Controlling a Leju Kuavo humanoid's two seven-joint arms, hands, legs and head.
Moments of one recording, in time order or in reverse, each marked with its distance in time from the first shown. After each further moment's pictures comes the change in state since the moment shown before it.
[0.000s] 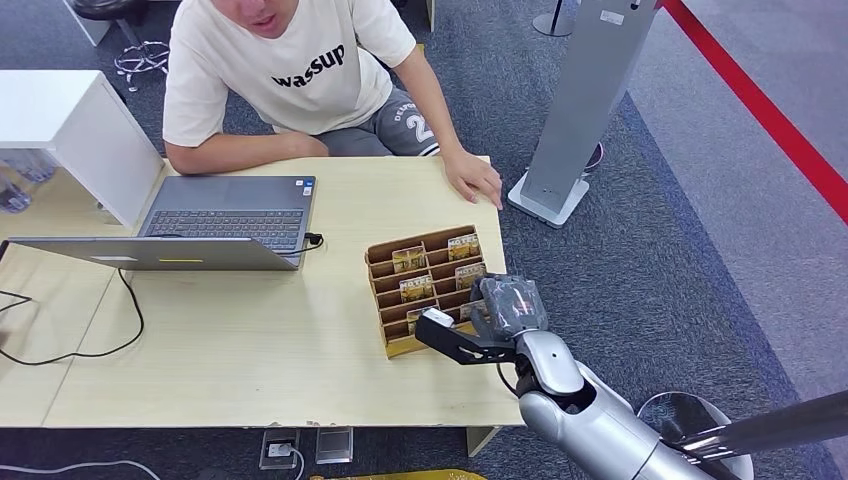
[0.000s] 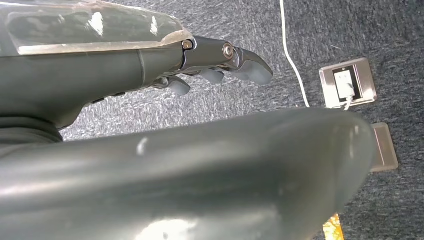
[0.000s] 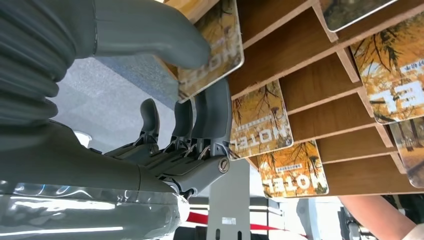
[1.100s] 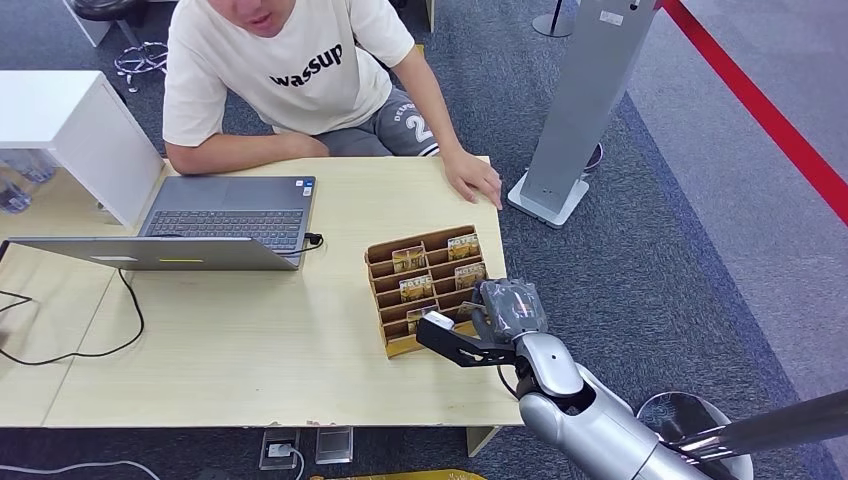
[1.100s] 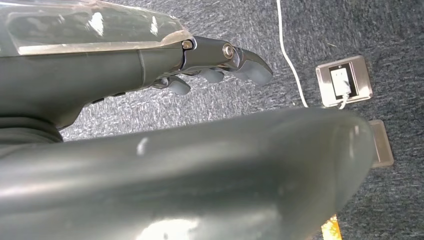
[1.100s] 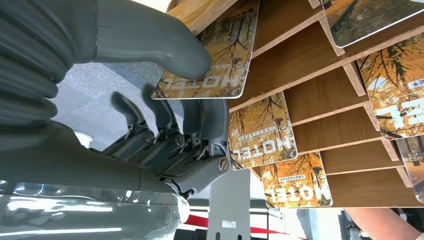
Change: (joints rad) left arm 0.000 0.000 0.000 0.000 -0.002 -0.011 -0.010; right arm 0.004 0.001 0.002 0.015 -0.001 0.001 0.000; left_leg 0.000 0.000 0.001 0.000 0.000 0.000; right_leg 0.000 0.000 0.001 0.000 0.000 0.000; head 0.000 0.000
